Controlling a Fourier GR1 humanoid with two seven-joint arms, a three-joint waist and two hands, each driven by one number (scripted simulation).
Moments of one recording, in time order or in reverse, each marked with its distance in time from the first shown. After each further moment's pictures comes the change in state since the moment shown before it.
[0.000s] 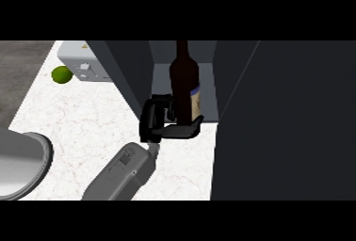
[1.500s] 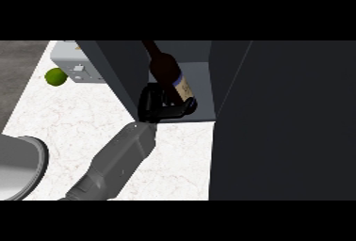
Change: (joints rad) left arm -0.291 0.000 0.001 0.556 0.411 -0.261 -0.257; right arm 0.001 0.011 0.012 0.014 -0.009 0.007 -0.006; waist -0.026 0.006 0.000
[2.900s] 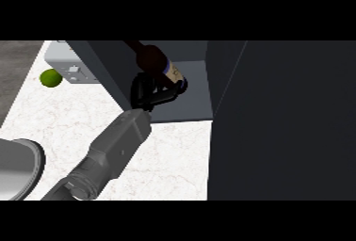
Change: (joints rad) left arm -0.173 0.000 0.085 0.291 0.078 -0.031 -0.062; right arm -0.044 -0.019 -0.014 0.035 -0.015 0.016 -0.011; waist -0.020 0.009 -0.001
